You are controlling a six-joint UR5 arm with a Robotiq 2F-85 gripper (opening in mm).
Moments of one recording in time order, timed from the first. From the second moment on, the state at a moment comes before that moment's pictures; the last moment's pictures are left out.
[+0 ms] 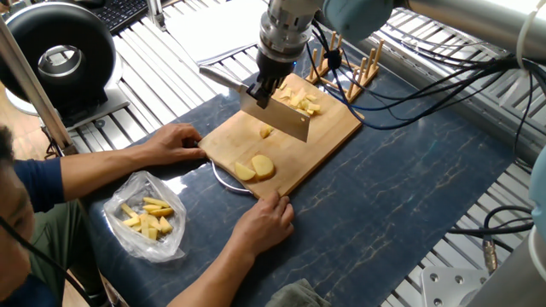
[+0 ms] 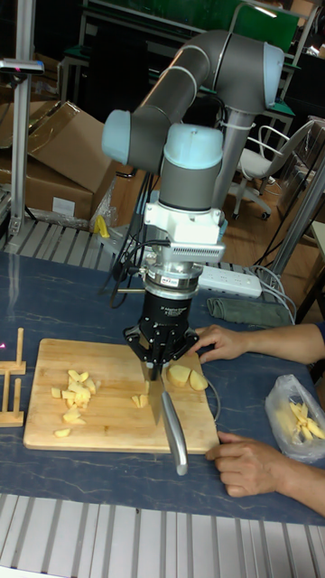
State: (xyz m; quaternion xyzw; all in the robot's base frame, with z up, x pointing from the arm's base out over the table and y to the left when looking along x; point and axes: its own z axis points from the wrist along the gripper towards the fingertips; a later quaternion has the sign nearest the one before) arm 0.593 0.026 0.096 -0.11 0.99 0.04 0.11
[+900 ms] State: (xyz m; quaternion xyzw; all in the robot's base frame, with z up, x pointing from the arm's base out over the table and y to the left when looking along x) arm 0.600 0.025 0.082 -0.11 0.99 0.03 0.12
